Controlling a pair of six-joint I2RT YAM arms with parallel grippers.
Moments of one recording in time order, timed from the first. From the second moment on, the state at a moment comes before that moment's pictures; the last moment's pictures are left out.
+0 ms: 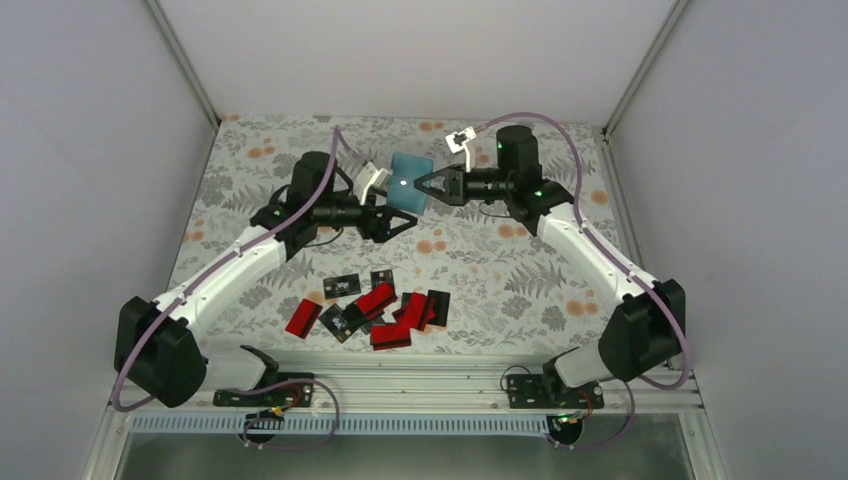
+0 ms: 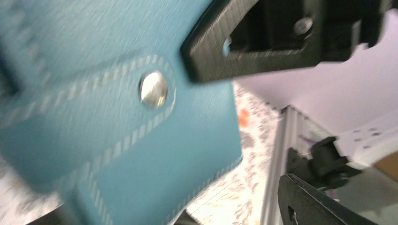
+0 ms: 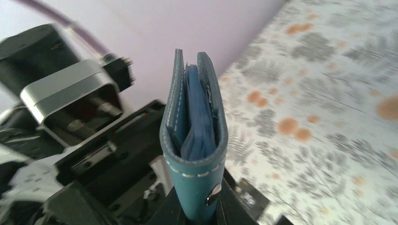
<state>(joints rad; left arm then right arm) -0.51 1.31 1.08 -0.20 0.80 -0.15 0.44 1.45 1.26 -0.18 -0.94 0.43</state>
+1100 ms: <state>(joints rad) -0.69 1.57 1.03 -0.24 0.02 -0.19 0.44 1.71 1.16 -0.39 -0.69 0.43</state>
